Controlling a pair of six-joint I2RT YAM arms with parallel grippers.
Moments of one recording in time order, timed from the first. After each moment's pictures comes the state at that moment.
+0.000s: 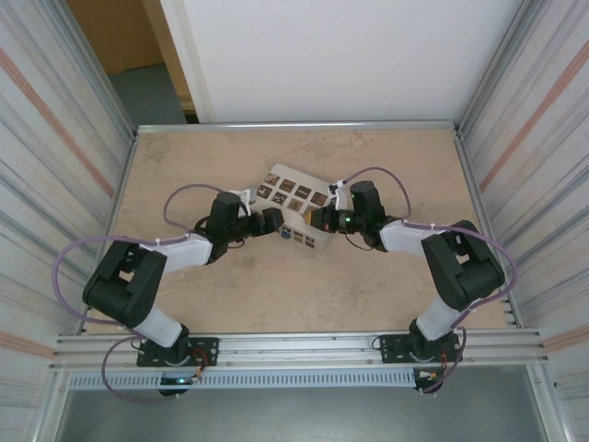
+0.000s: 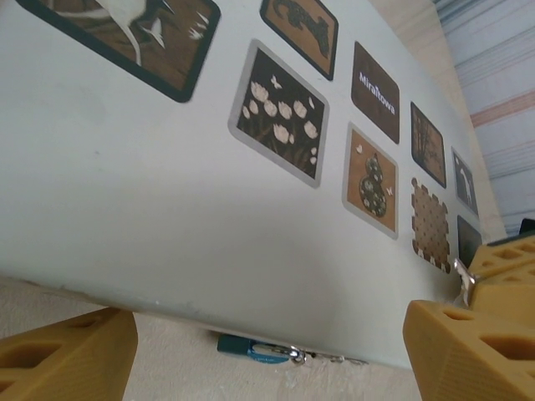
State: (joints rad) left arm -0.47 1.55 0.65 0.32 0.33 -0.64; right arm 0.47 1.65 0.75 0.35 -0.65 0.69
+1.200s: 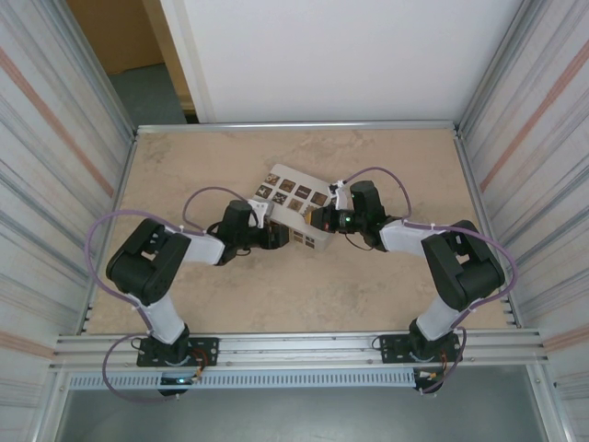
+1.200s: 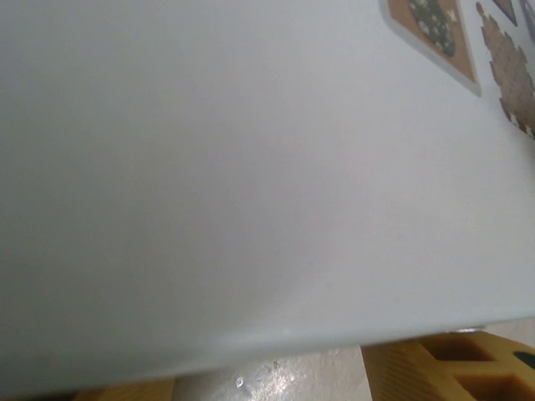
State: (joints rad) left arm -0.51 1.74 0.65 0.44 0.44 -0.44; right arm 0.47 1.65 0.75 0.34 -0.64 0.70
